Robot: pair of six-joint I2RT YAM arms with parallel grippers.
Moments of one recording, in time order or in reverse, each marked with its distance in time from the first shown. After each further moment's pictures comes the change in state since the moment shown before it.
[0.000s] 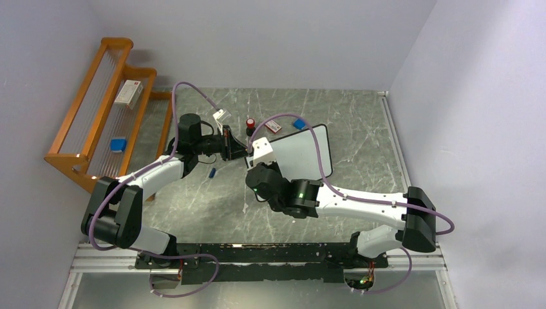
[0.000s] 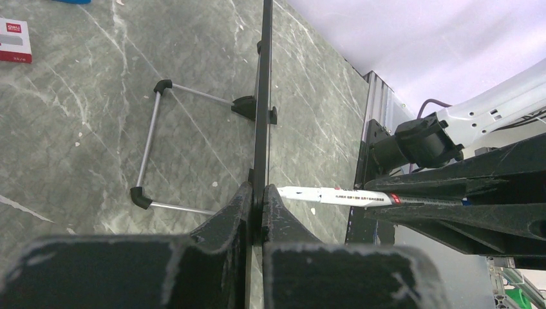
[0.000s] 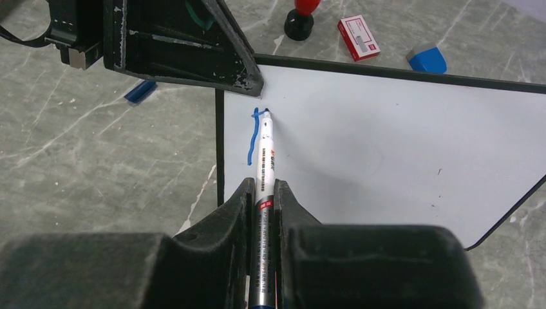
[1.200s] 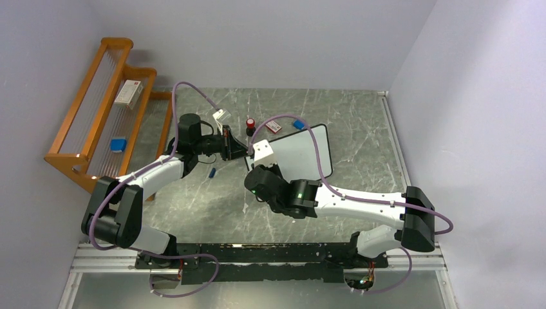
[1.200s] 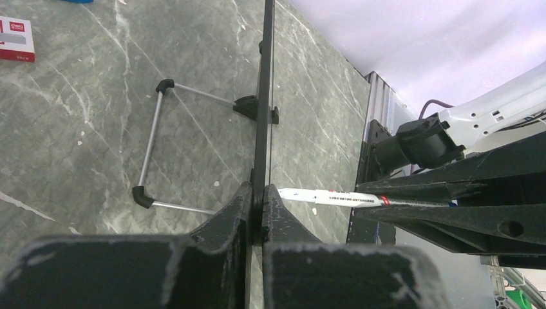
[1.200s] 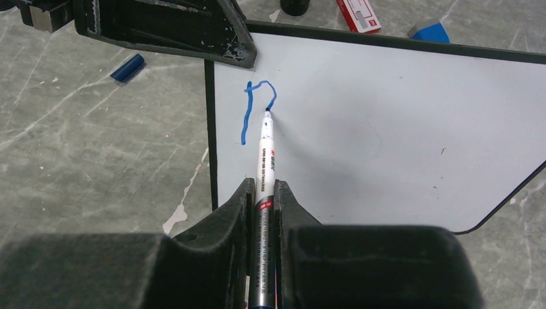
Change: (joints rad) left arm 0.000 0.002 0.000 0.000 -0.001 0.000; right arm 0.000 0.010 0.000 -0.074 -0.005 0.058
